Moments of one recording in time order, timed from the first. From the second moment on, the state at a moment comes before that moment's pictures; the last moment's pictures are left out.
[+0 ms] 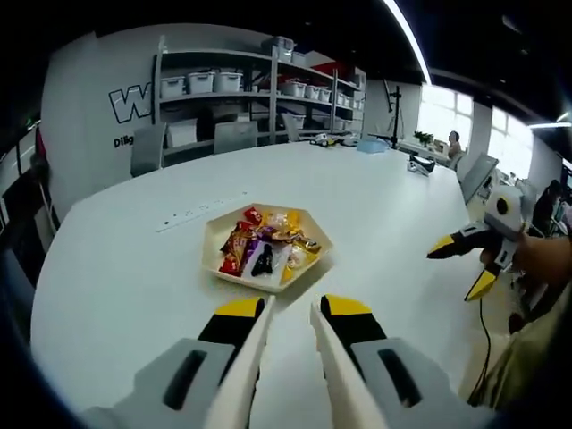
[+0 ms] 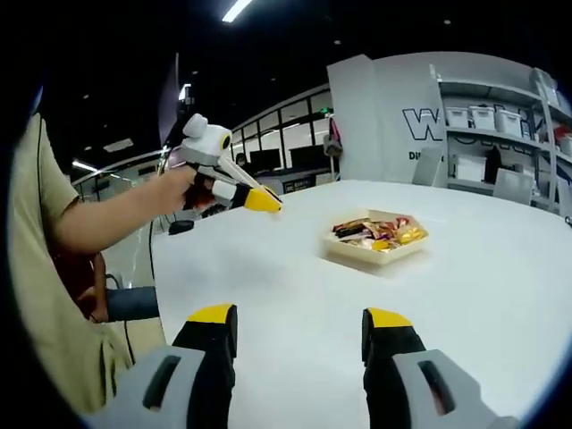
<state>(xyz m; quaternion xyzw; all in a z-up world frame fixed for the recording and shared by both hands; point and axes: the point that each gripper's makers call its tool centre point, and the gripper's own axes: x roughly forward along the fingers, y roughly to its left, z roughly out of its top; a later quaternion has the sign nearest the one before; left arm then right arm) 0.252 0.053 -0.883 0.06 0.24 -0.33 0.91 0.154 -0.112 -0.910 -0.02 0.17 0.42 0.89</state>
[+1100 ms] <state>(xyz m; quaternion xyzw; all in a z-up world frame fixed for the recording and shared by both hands) 0.204 0.058 -0.909 0.00 0.22 -0.33 0.92 0.172 -0.108 -0.923 -0.02 0.18 0.46 0.87</state>
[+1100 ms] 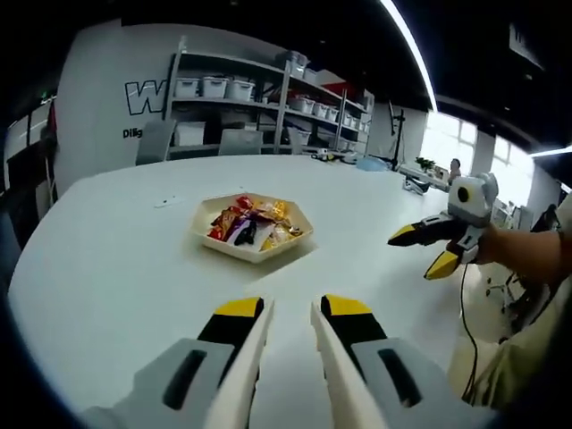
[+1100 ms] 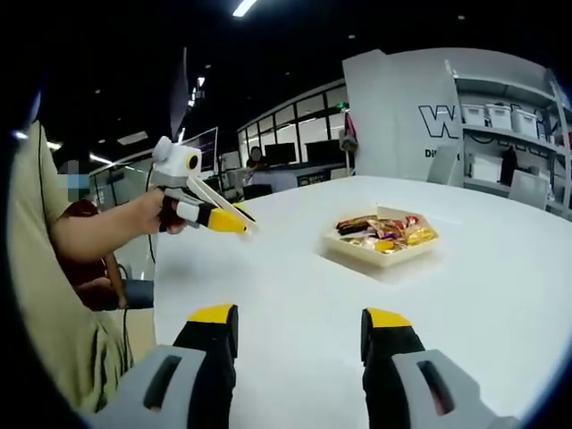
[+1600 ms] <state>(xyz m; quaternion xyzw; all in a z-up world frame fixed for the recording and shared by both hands) 0.188 0.049 -0.908 -0.01 0.21 -0.34 0.92 0.171 -0.097 -0.919 -0.02 0.17 0.49 0.86</state>
